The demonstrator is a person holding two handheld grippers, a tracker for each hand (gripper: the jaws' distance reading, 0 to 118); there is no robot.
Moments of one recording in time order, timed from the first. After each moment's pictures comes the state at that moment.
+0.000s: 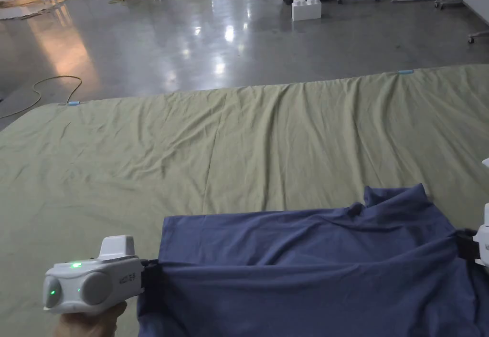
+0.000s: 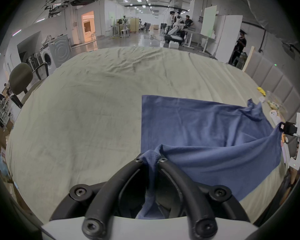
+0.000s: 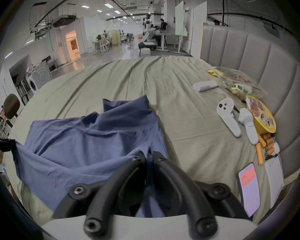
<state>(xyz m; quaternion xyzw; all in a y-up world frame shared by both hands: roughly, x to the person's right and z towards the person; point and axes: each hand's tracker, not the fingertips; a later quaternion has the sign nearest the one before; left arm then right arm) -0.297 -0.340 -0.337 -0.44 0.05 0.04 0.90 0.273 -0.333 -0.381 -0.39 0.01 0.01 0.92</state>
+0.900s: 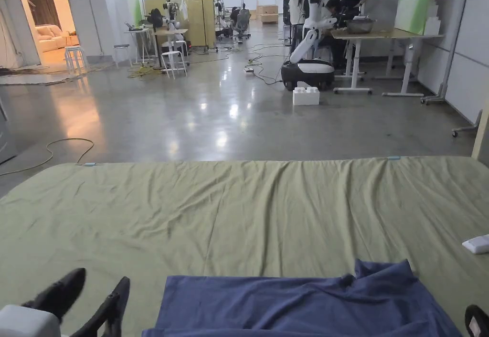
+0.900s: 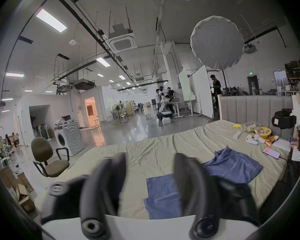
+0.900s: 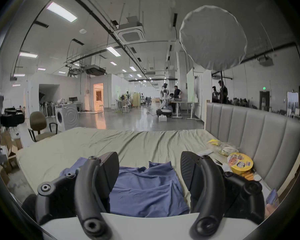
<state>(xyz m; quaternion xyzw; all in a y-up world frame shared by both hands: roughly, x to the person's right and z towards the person) -0.218 -0.144 -0.072 -0.06 0.03 -0.10 0.99 0.220 -0.182 -0.110 -0.03 0.08 0.05 0.99</state>
